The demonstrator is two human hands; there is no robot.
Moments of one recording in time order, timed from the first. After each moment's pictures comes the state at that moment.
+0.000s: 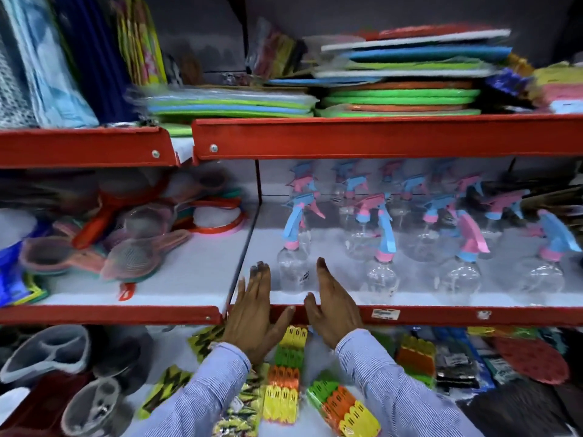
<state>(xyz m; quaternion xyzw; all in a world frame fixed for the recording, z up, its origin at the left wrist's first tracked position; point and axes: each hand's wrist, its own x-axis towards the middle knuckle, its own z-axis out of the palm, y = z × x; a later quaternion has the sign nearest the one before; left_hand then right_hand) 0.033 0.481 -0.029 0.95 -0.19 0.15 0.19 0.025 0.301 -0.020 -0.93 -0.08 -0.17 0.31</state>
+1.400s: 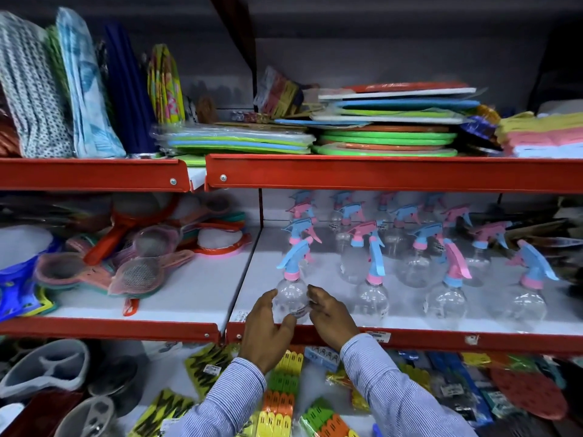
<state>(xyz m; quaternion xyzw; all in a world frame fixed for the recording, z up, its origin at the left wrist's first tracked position) -0.007 0.440 0.019 0.86 -0.11 0.19 0.47 0.018 0.293 0.016 -0.86 -0.05 -0.04 0.51</state>
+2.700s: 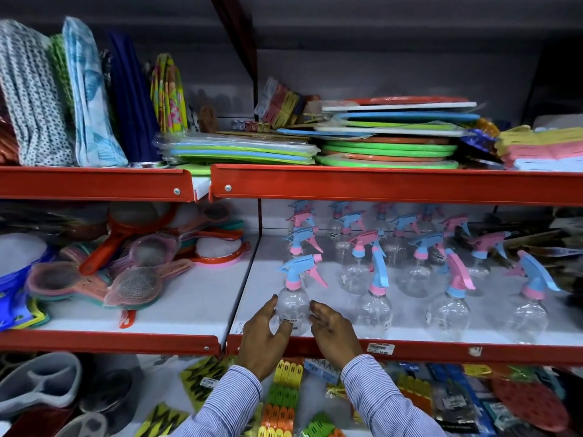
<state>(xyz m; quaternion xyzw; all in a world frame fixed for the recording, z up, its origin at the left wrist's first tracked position) 0.020 0.454 0.001 0.83 -0.13 0.13 0.53 0.018 0.297 0.005 -0.84 -0.03 -0.06 0.53</state>
